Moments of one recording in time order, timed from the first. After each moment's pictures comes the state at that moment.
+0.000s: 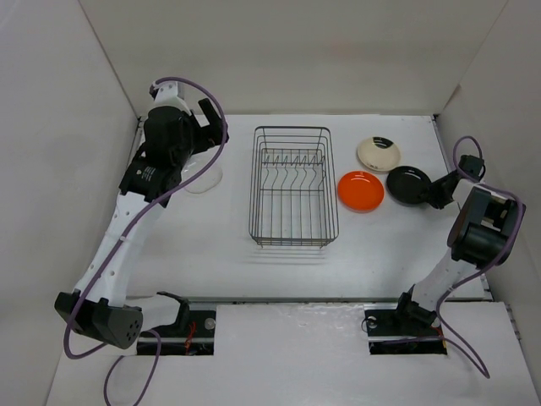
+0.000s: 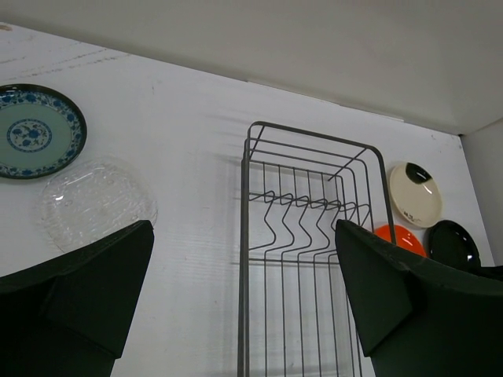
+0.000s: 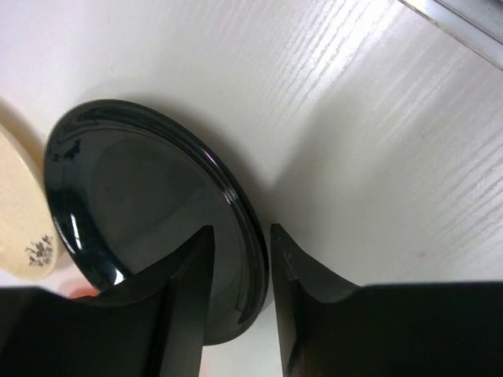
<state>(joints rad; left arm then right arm) -0.31 1.22 1.41 -0.48 -0.14 -0.45 -0.48 1.81 1.07 -0.20 -0.10 0.69</state>
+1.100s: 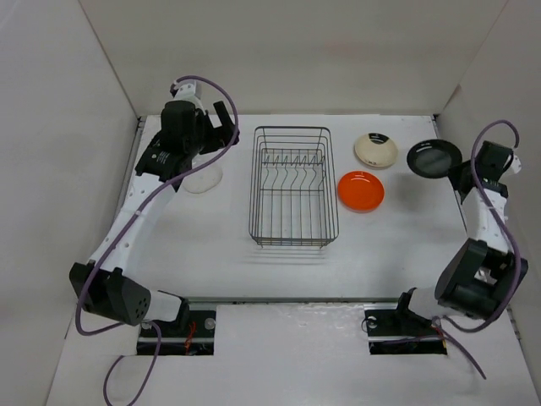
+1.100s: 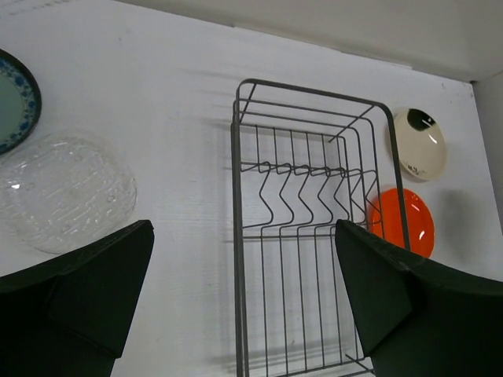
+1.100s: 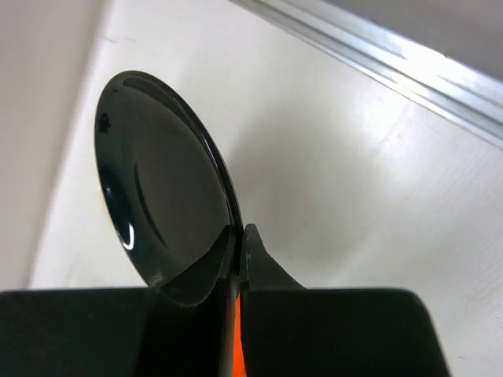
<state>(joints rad) -0.29 1.33 1.43 -0.49 -0.04 -0.45 -0.47 1.45 1.08 -0.32 0.02 0.74</state>
